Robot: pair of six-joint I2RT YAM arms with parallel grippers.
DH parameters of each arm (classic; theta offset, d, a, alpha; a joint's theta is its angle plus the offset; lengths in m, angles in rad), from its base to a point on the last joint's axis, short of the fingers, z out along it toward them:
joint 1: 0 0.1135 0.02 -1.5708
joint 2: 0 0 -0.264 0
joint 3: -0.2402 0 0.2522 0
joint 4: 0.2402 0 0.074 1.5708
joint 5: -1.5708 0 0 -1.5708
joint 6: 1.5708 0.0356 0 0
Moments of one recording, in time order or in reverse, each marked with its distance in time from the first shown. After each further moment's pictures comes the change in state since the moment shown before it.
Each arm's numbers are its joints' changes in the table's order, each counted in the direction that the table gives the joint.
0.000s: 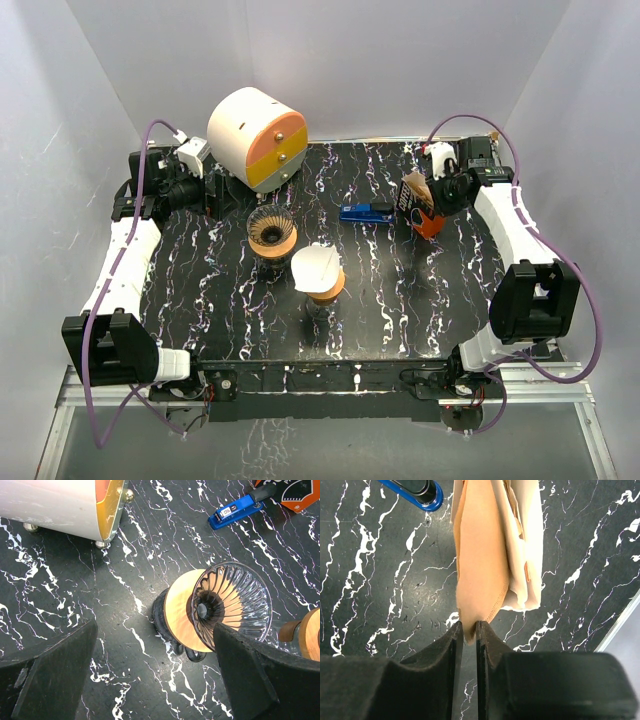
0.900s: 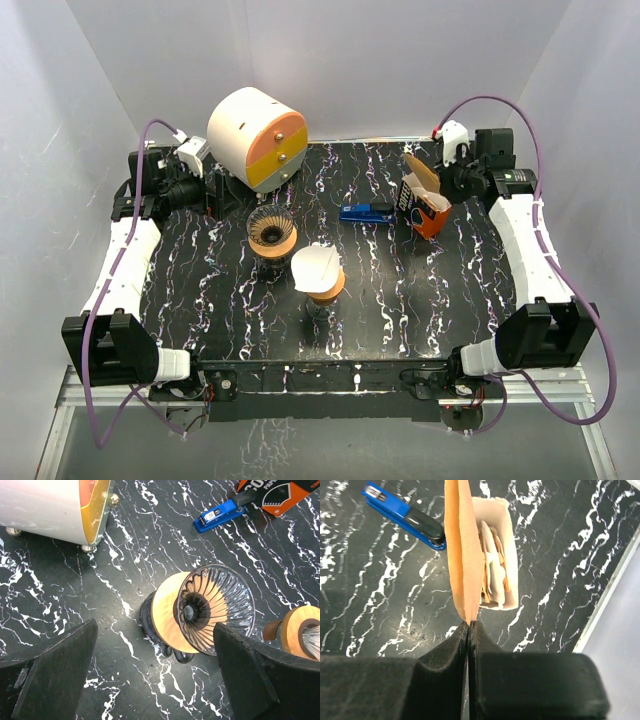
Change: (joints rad) left arm 0.000 -0.002 0.000 -0.003 -0.044 -0.027; right arm 0.000 -0.161 -0.044 -0.018 0.037 -0.003
